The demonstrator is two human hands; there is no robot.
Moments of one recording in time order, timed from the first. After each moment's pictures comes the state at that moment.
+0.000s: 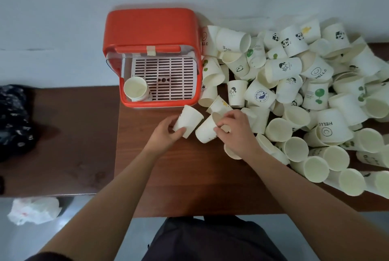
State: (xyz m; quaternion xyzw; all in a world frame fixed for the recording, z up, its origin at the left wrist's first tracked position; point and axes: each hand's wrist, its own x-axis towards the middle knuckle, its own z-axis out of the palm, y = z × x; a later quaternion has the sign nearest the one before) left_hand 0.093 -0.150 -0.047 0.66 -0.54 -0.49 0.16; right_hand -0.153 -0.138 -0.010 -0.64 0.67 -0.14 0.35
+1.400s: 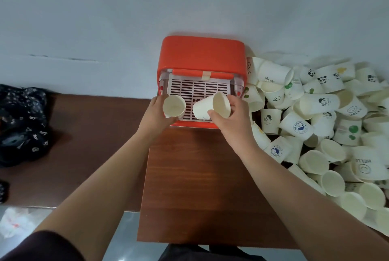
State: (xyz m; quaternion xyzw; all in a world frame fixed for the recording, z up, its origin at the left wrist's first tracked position) left_hand 0.228 -0.246 -0.009 0.69 -0.61 -0.34 0.18; right_hand -0.001 -0.214 0.054 -0.50 0.69 -0.33 0.40
